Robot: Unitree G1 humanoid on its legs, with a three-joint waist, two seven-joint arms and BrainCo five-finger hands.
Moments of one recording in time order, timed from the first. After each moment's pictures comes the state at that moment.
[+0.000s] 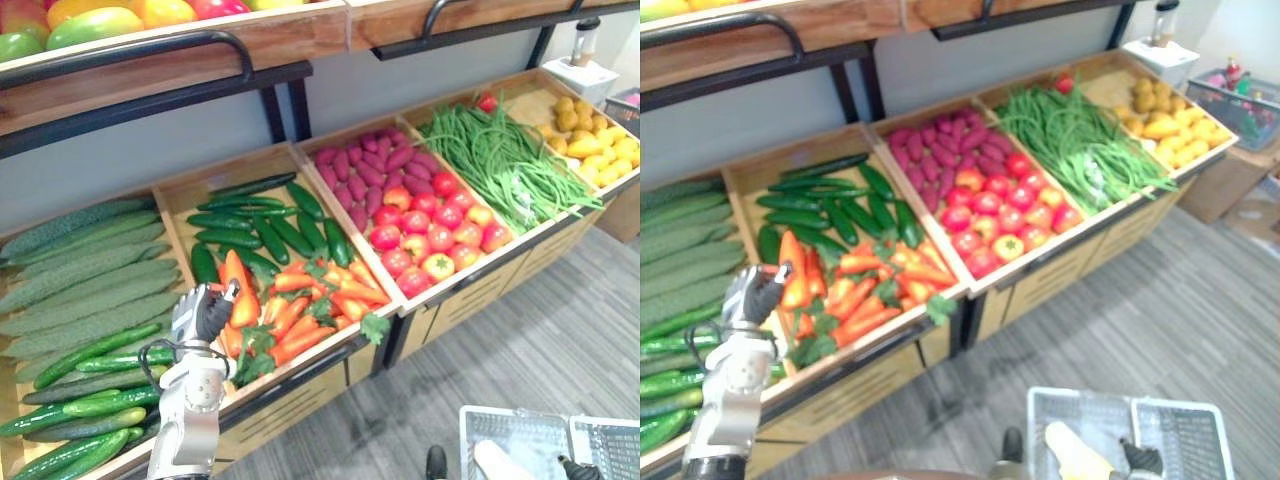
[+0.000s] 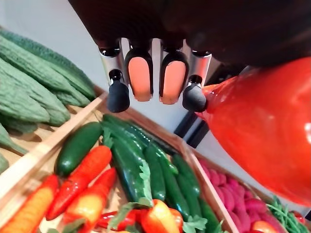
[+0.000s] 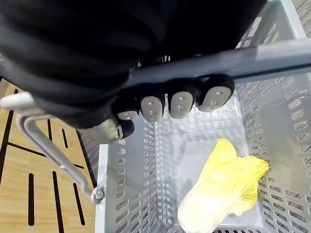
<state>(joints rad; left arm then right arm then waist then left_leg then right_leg) 0.08 0.22 0.20 -0.05 0.67 0.00 0.18 0.11 -0.23 -0.62 0.94 -0.29 -0.06 -0.11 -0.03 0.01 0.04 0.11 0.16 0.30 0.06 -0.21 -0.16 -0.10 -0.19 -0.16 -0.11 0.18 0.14</state>
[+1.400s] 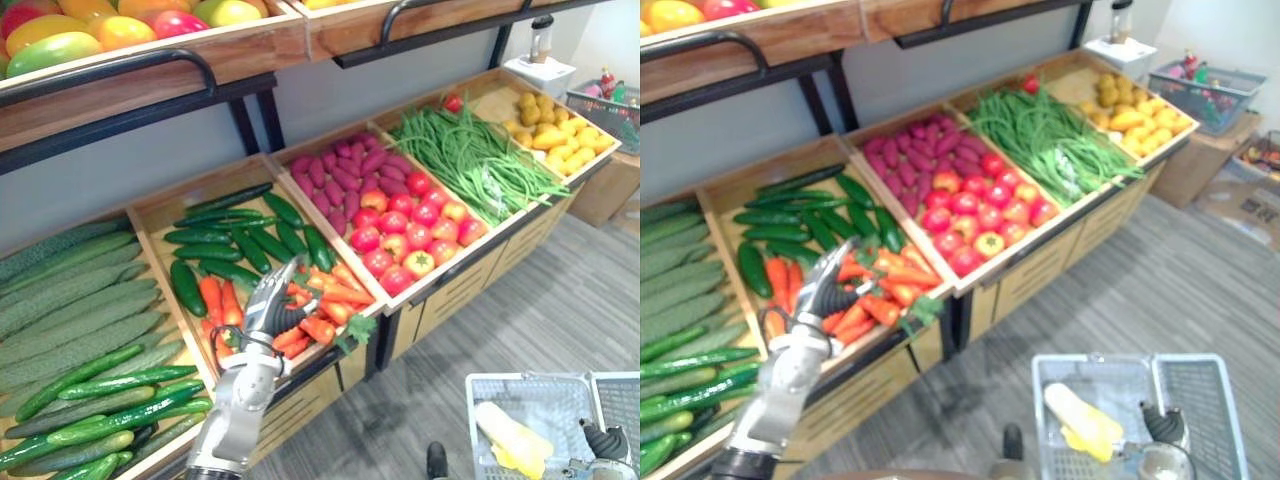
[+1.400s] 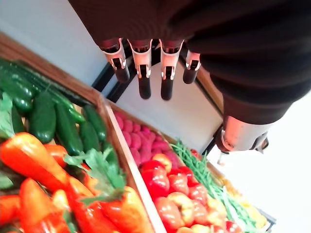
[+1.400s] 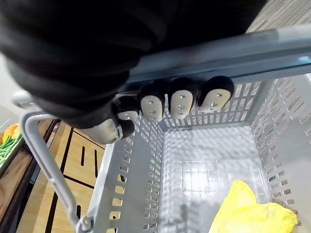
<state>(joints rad) 0.05 0.32 -0.07 -0.08 0.72 -0.11 0.15 0.16 -0.23 -0.58 0.64 -0.32 -0.05 -0.16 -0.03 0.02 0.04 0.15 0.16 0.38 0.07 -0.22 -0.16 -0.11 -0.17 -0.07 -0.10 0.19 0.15</state>
